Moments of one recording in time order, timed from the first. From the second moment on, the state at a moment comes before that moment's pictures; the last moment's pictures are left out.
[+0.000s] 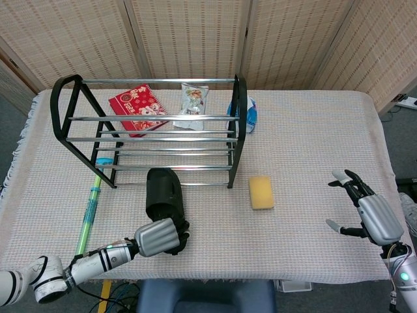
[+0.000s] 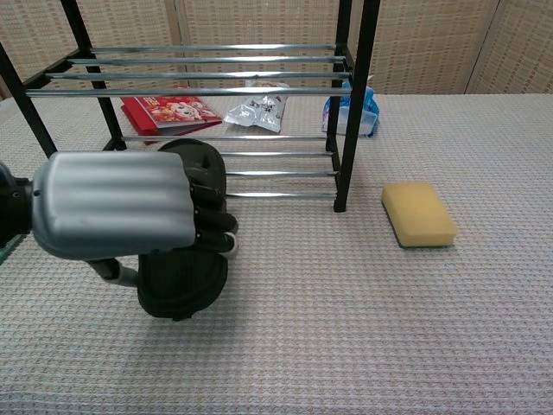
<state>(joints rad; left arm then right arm) -0.84 -1.26 0.01 -1.72 1.81 0.81 0.71 0.21 -0.94 0.03 -1.71 -1.63 1.41 0.37</state>
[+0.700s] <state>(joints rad) -0.97 -1.38 -0.07 -1.47 1.72 0.73 0.64 0.19 -0.94 0.02 -1.69 -1.62 1.43 0.39</state>
